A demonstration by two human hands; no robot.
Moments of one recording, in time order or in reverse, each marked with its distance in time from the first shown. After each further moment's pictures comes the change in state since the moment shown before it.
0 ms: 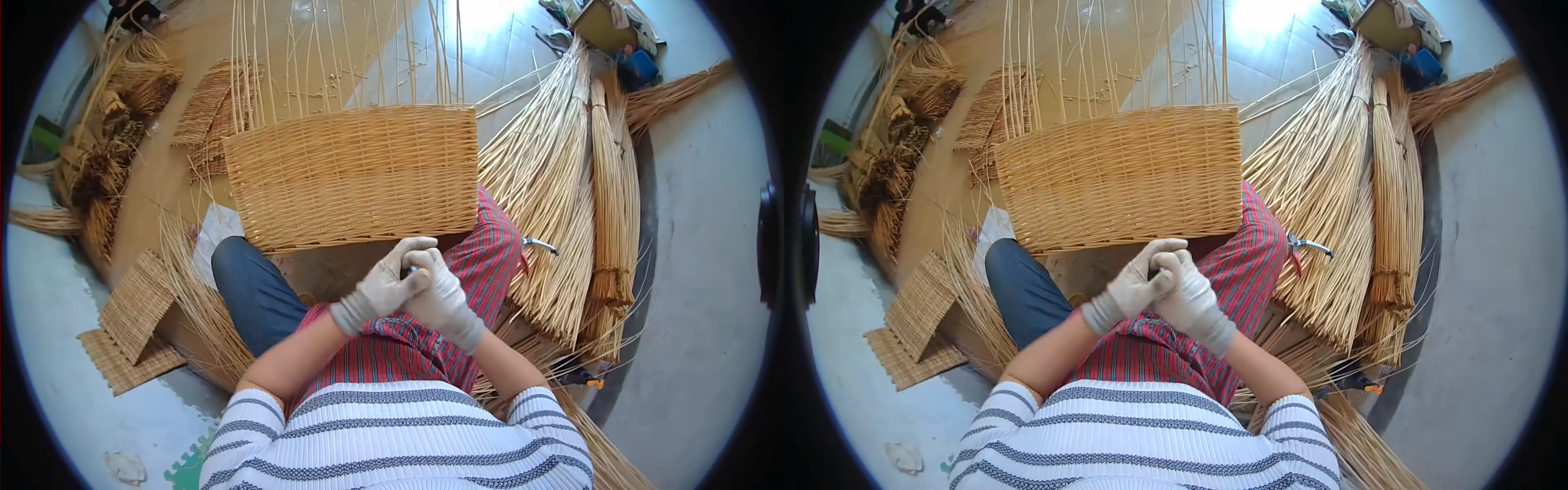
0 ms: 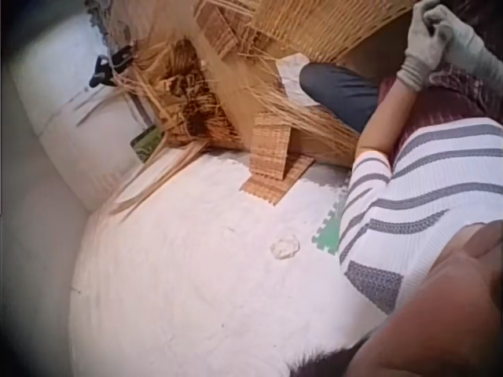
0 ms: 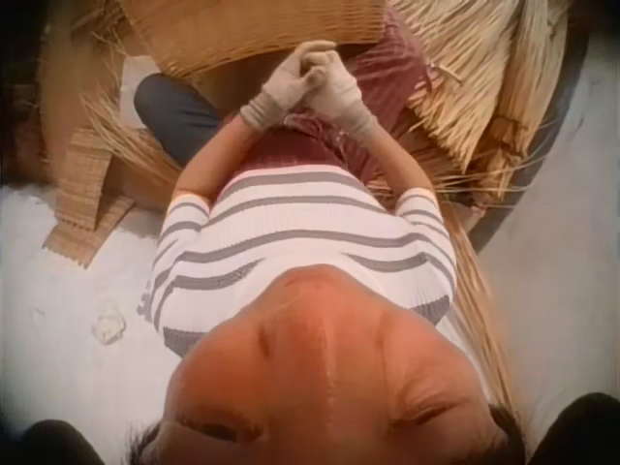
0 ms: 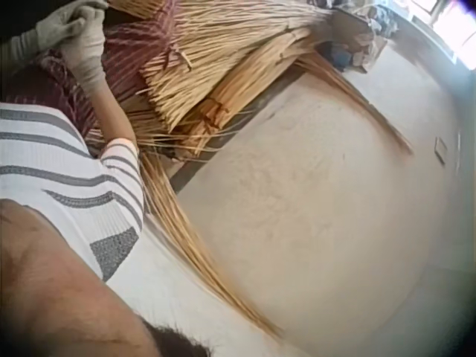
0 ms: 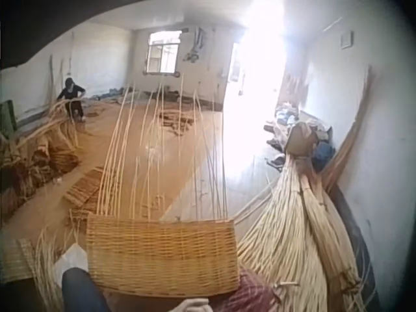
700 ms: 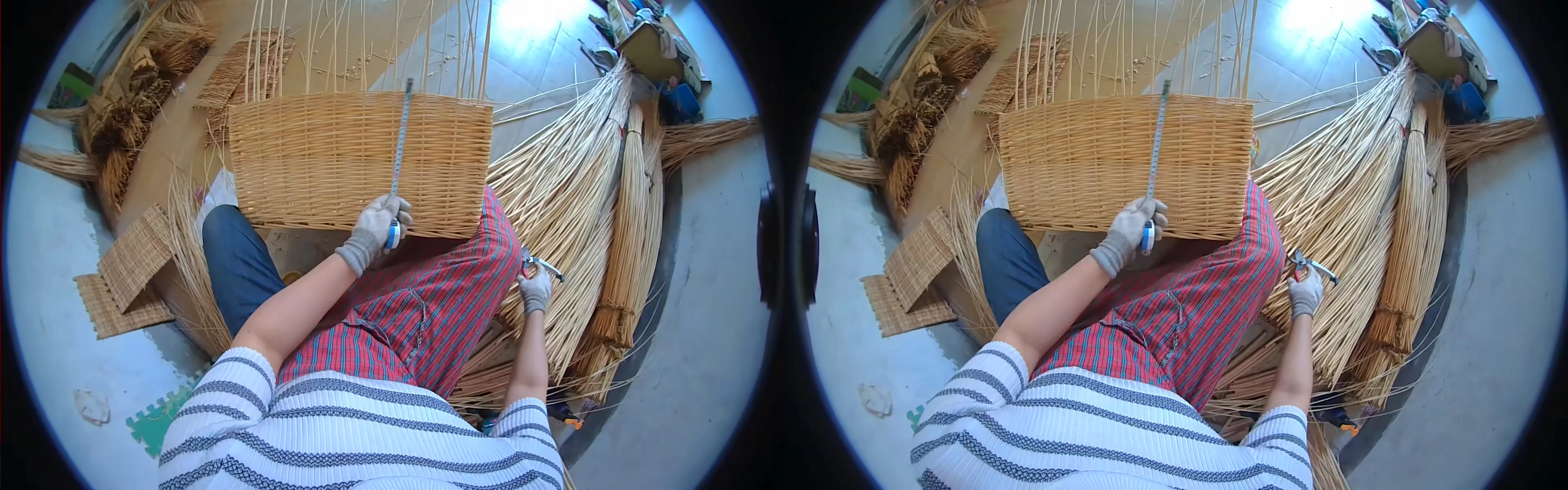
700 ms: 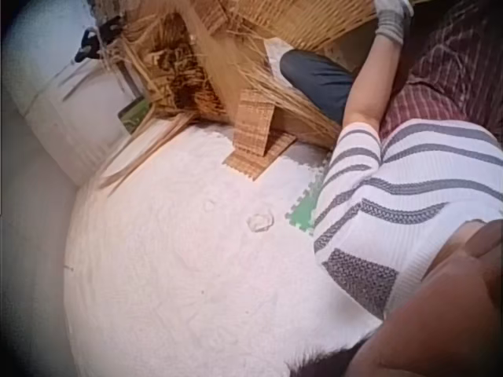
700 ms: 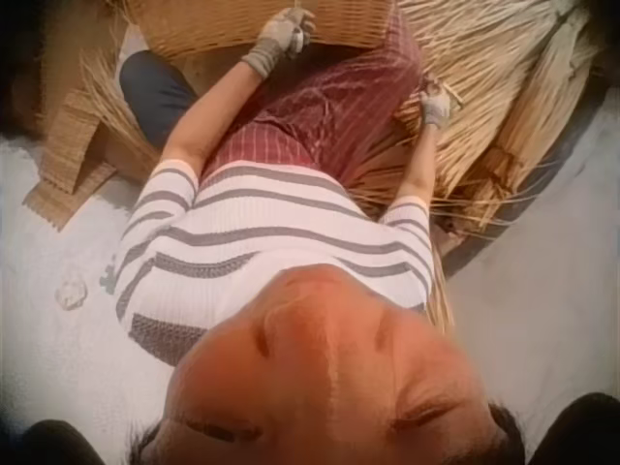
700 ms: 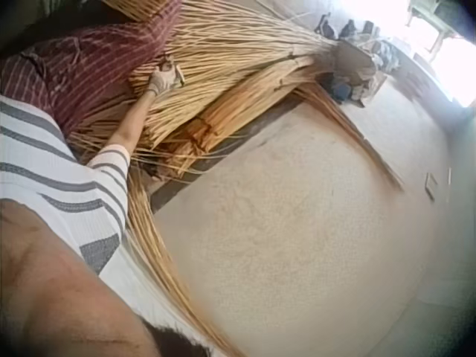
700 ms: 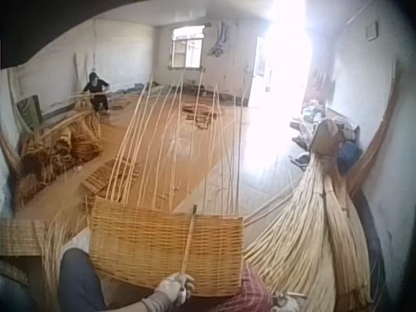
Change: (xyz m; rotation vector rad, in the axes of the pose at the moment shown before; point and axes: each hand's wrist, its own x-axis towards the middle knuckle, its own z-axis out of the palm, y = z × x) left_hand 0.084 -0.069 -0.026 -0.380 0.611 -0.397; right_hand -0.098 0.383 -0.107 -0.621 0.094 0.776
